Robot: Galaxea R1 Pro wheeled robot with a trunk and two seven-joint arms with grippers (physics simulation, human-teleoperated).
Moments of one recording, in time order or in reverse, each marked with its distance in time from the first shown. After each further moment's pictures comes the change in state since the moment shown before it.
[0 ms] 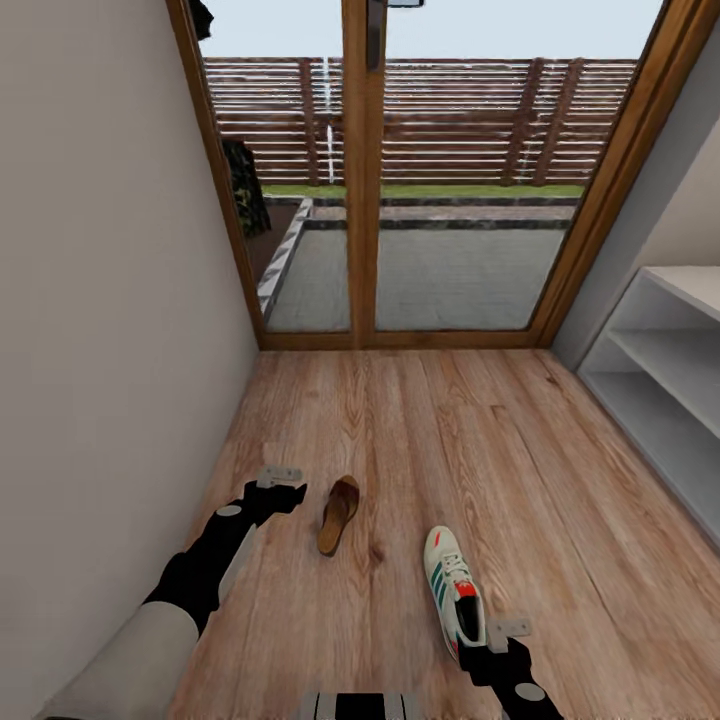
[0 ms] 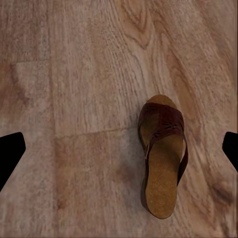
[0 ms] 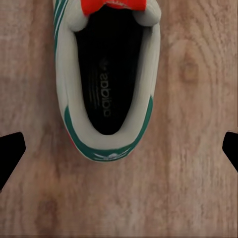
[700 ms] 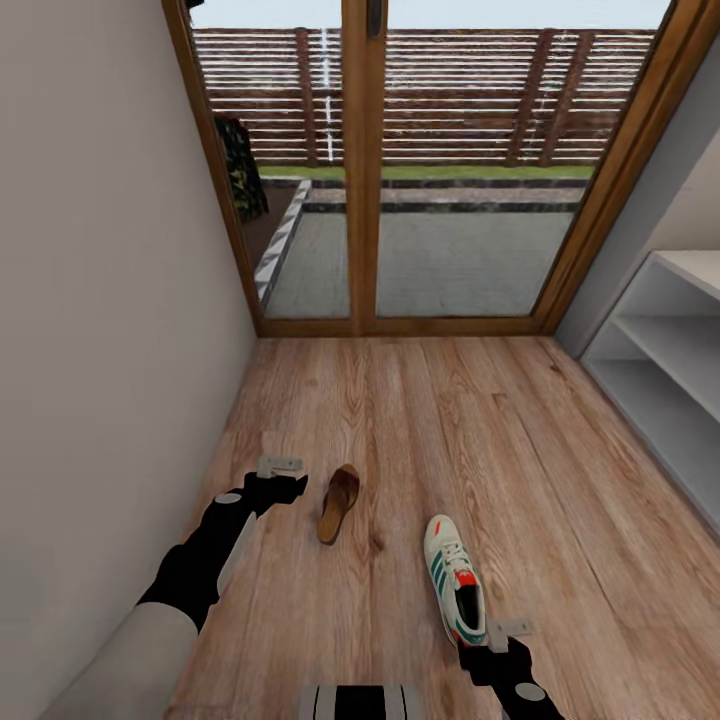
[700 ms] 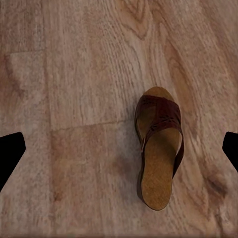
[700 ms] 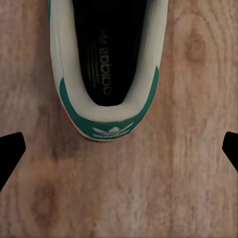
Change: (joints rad) left arm 0.015 -0.003 -0.003 -0.133 -0.001 0.121 -0.001; right arm 0.000 0.000 -0.001 0.000 -0.001 -0.001 -0.003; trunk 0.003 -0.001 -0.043
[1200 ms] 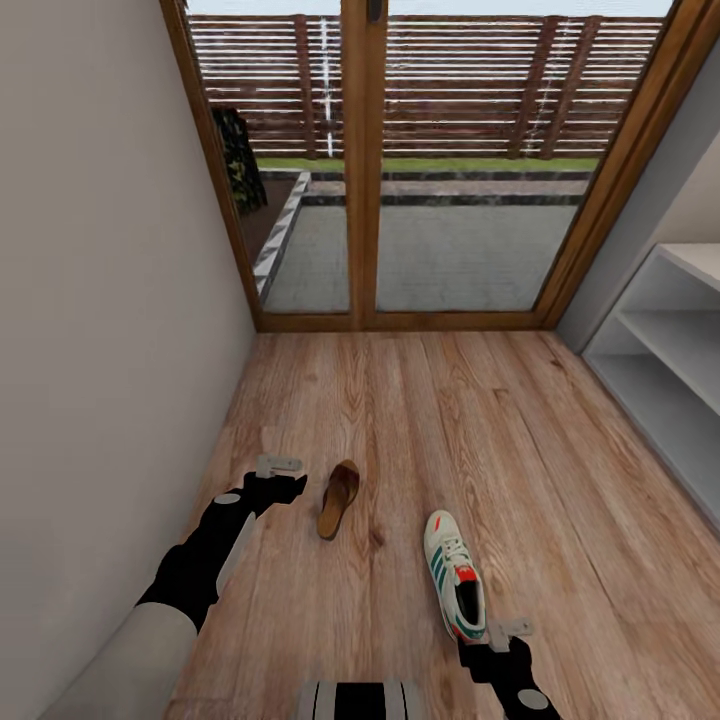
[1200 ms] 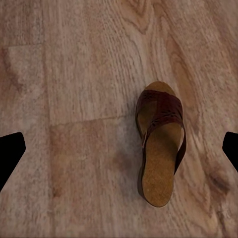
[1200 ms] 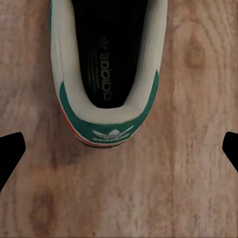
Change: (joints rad) left arm 0.001 0.002 0.003 0.000 0.001 -0.007 -0.002; right arm 0.000 -0.003 0.000 0.024 0.002 -0.089 0.000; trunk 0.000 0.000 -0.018
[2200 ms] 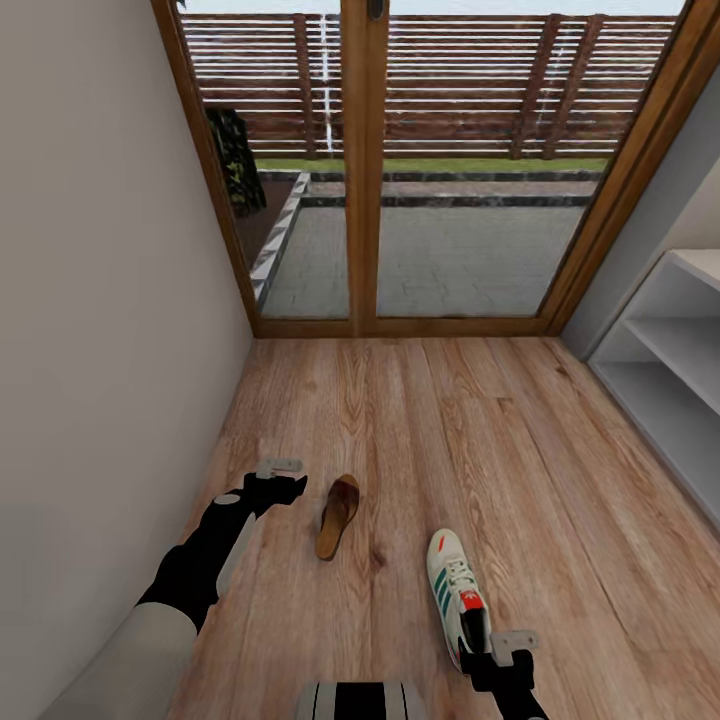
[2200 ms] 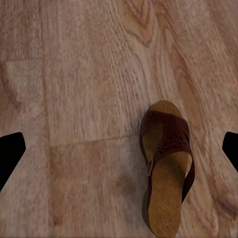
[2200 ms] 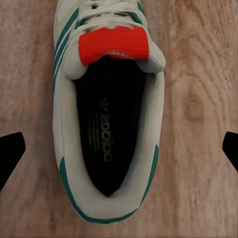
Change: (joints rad) left arm 0.000 0.000 0.000 0.006 0.000 0.000 -0.003; right arm 0.000 -0.003 -0.001 0.113 0.000 -0.236 0.000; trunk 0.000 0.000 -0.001
